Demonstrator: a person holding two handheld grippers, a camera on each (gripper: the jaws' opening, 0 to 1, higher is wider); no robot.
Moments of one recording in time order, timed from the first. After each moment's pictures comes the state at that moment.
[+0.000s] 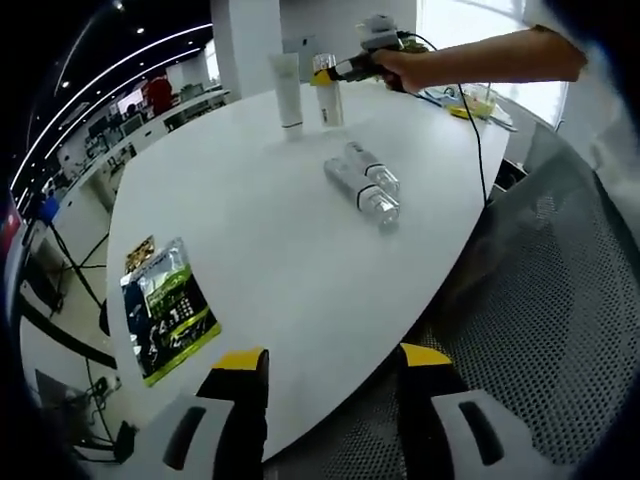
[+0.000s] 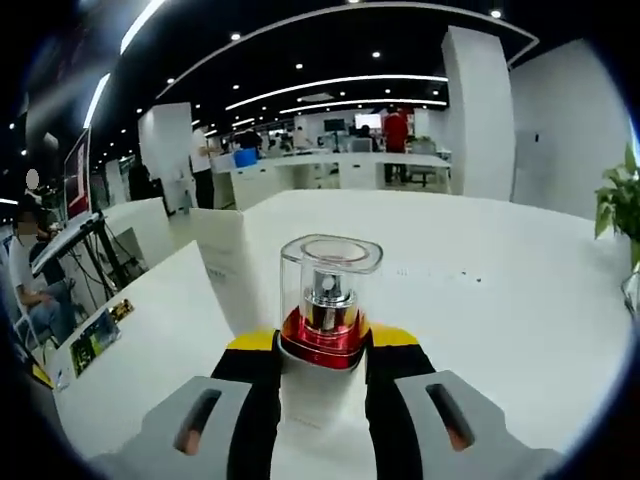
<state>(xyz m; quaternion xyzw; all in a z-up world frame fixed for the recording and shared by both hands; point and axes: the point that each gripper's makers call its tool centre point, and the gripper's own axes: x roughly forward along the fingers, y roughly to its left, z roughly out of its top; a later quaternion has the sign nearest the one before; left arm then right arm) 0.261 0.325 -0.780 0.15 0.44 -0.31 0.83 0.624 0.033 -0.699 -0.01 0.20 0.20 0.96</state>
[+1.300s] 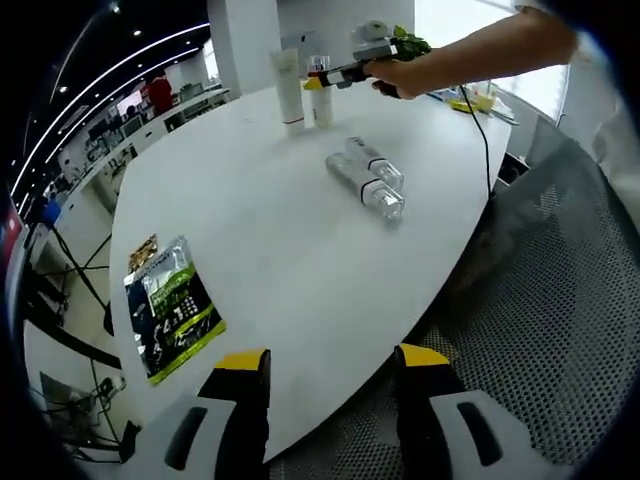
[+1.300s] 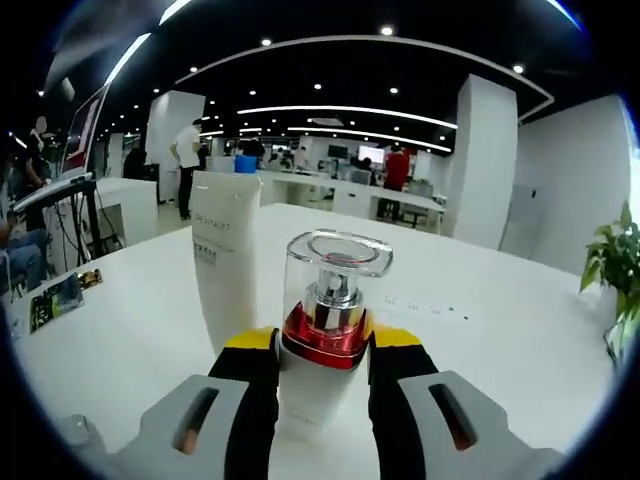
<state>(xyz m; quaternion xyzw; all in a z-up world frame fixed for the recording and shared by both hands) 0.261 0.330 -0.785 0.17 0.45 -0.30 0.83 0.619 0.045 -0.697 -0.08 0.13 0.18 0.97</state>
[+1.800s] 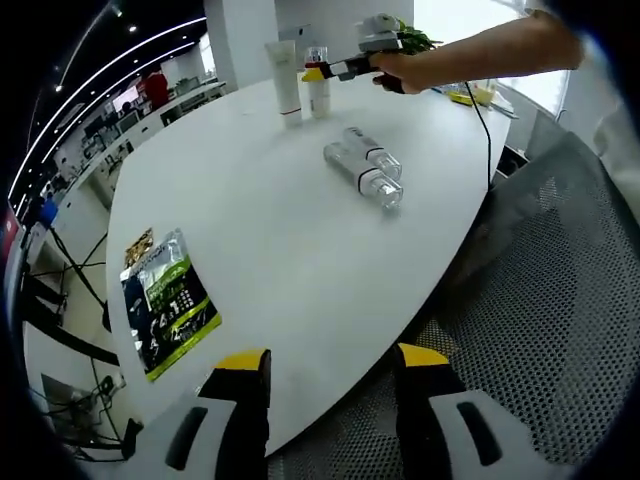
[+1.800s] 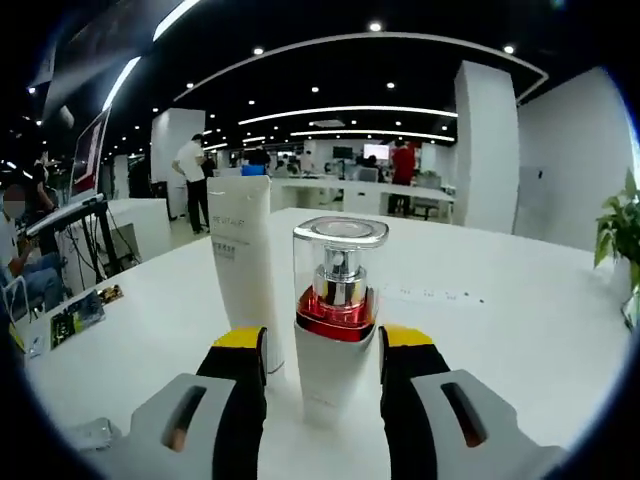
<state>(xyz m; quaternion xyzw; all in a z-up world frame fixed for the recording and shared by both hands) 0.260 0.331 -0.787 0.17 0.45 -0.30 0.82 0.600 0.043 -0.703 -0.03 0.14 0.23 0.96</state>
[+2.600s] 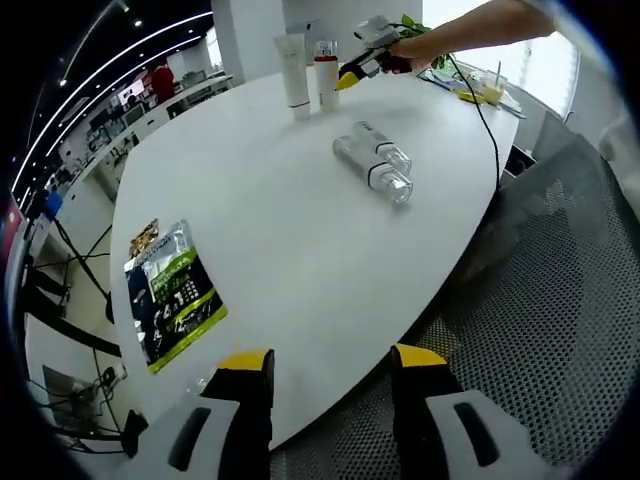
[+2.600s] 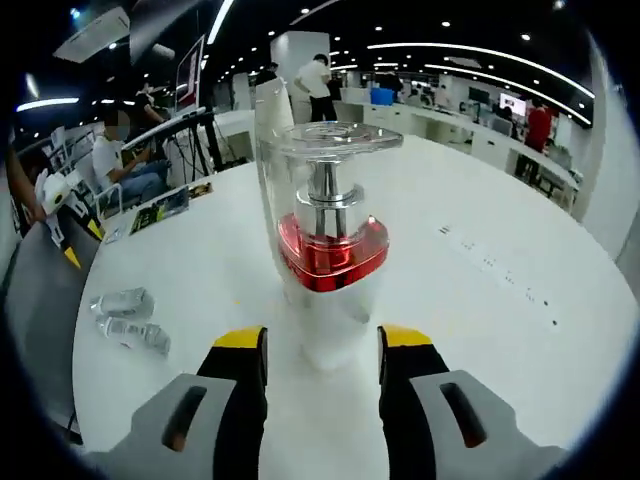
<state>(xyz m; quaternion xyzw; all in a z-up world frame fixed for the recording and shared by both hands) 0.261 0.338 -0.790 0.17 0.47 -0.28 0.82 0.597 0.038 -0.749 -0.18 0.30 0.50 0.80</state>
